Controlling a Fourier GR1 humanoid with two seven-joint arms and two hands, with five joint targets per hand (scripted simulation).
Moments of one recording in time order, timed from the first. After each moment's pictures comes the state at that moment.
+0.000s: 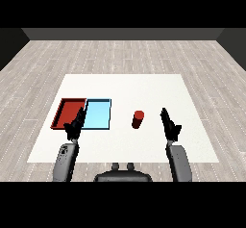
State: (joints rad) left arm -0.02 0.10 0.00 -1.54 0.02 0.01 0.01; right arm 0.01 -0.08 0.00 -1.59 0.01 -0.02 0.00
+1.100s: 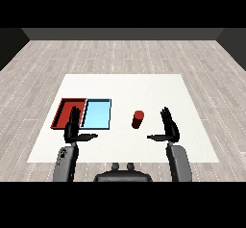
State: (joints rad) left arm 0.03 0.05 0.05 -1.61 0.04 -0.02 -0.38; right arm 0.01 -0.06 -0.04 -1.55 -0.09 0.13 -0.29
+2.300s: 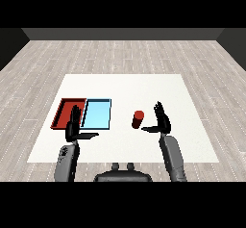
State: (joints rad) left arm 0.00 0.04 0.06 -1.58 0.04 -0.02 -0.38; right arm -0.17 -0.02 -0.06 -1.32 -0.12 0.09 -0.30
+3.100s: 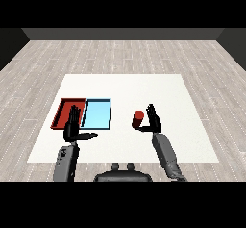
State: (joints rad) left arm 0.02 0.04 0.06 -1.62 0.07 -0.03 -0.36; right arm -0.27 0.00 0.02 -1.05 -0.22 0.04 -0.45
